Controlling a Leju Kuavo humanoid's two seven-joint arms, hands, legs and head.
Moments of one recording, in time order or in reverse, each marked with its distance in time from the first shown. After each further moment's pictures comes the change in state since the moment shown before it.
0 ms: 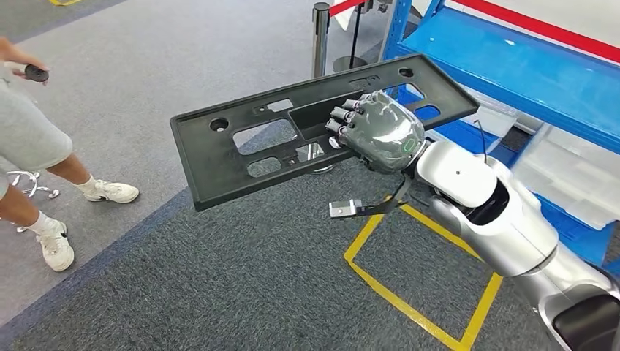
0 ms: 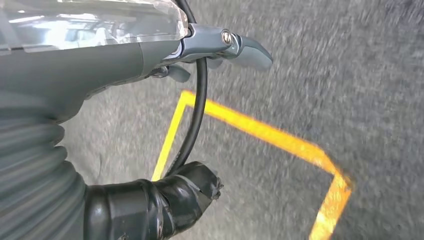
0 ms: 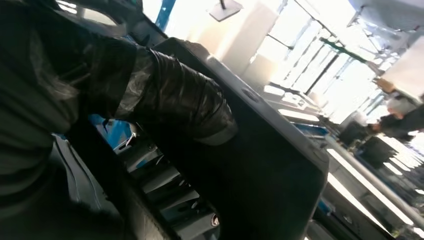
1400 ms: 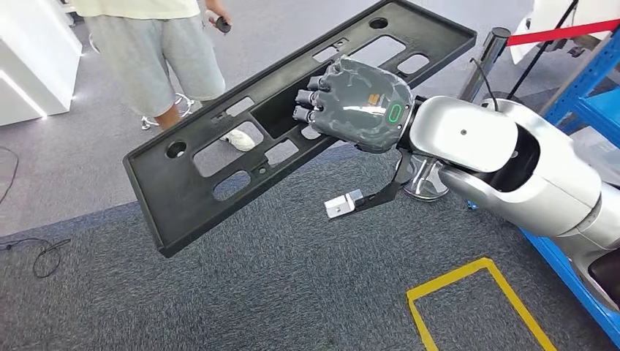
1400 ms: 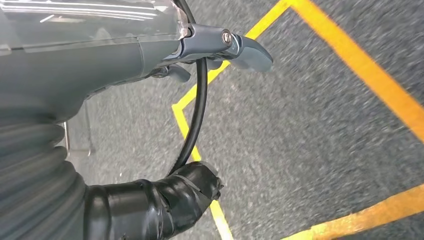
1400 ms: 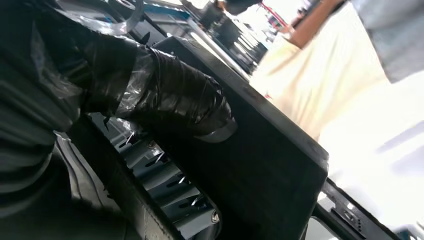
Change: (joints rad) left arm 0.001 -0.009 0.049 0.000 0.001 0.021 0.044; right arm -0.405 -0.069 0.294 -0.114 -0.195 0.198 0.020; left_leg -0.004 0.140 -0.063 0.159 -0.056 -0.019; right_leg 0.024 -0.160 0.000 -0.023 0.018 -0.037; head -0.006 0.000
